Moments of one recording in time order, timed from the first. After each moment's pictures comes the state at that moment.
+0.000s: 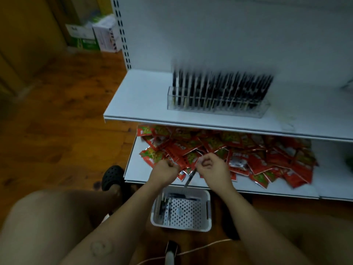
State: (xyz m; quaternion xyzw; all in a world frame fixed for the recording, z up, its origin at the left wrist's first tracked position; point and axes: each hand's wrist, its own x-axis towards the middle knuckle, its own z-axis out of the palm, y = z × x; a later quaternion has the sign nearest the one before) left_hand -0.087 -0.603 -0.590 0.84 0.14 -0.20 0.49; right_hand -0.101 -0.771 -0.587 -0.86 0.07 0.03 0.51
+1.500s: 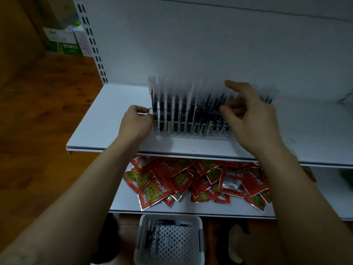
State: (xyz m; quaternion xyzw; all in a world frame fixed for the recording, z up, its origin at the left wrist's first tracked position) left_hand 0.066 -0.596 -0.482 0.80 0.17 0.02 0.57; right_hand 0.015 -0.827 -0.427 -0.92 -0.05 -0.20 0.33
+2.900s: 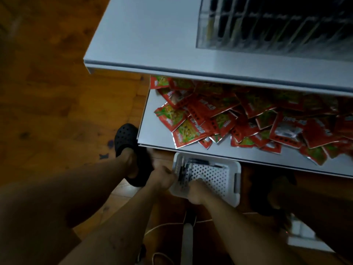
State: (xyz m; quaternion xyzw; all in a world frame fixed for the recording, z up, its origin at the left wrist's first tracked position) left_hand -0.108 -0.536 -0.768 0.80 0.29 -0.38 0.36; right_hand -0.121 -0.681 -0.815 -0.82 -0.03 0.55 0.14
